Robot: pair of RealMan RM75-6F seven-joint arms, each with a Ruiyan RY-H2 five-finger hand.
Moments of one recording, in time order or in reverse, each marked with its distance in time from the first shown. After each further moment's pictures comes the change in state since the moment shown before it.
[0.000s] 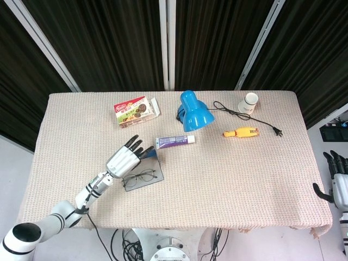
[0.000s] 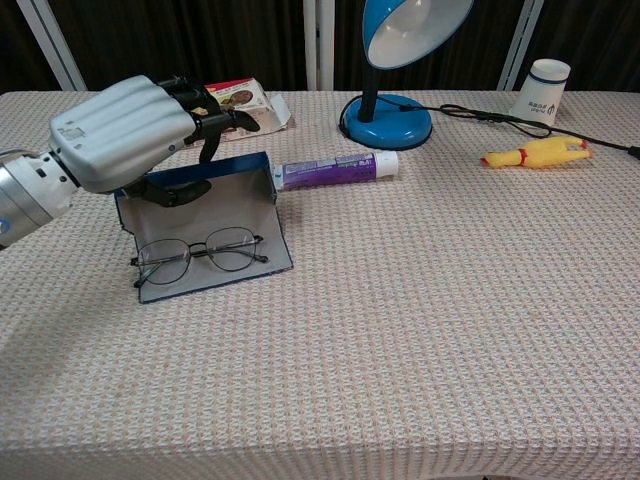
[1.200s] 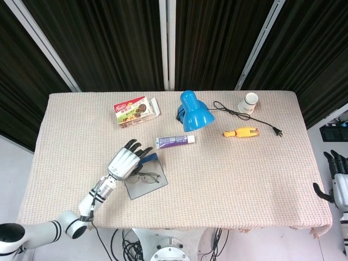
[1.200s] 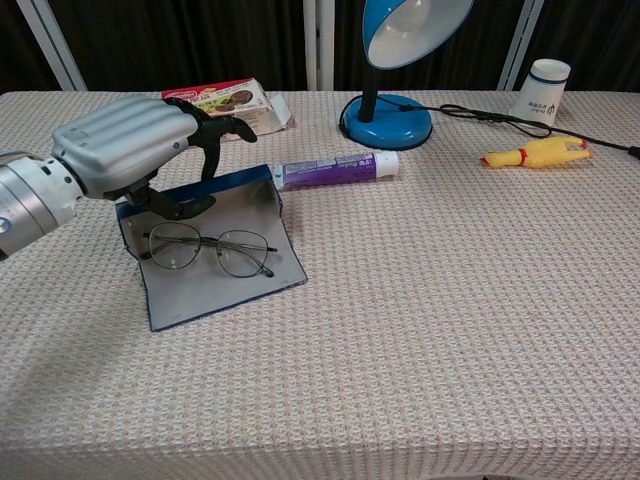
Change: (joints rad) left arm 0.019 0.124 -0.037 -0.421 -0.183 -0.161 0.135; right arm -0.003 0.003 0.001 -0.004 -0.007 0.008 0.004
